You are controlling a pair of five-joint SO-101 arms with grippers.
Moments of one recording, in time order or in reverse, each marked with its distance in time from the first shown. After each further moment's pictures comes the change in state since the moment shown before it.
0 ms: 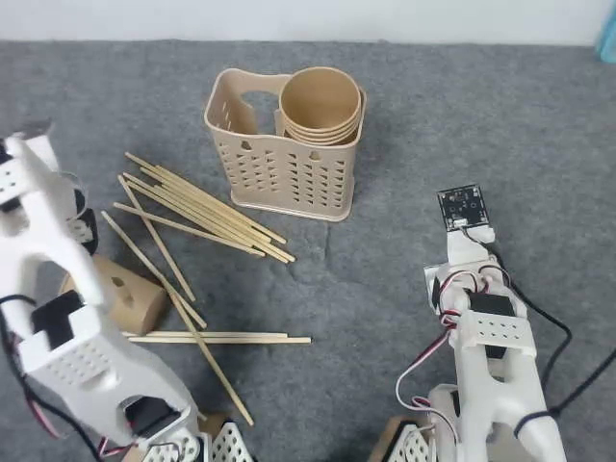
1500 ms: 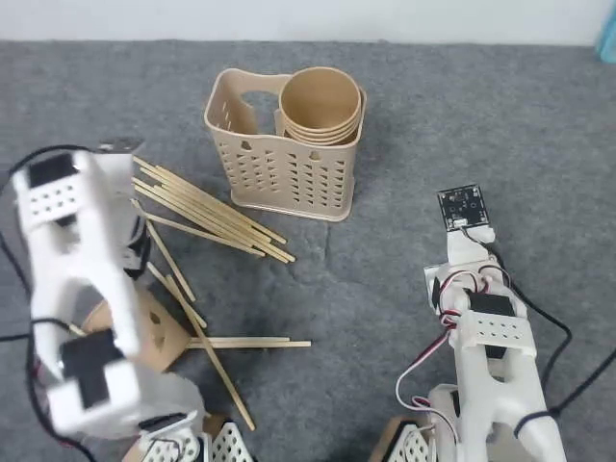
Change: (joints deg) left arm 13.3 -21.9 25.1 0.0 -8.8; right arm 0.0 0.0 0.0 0.0 0.0
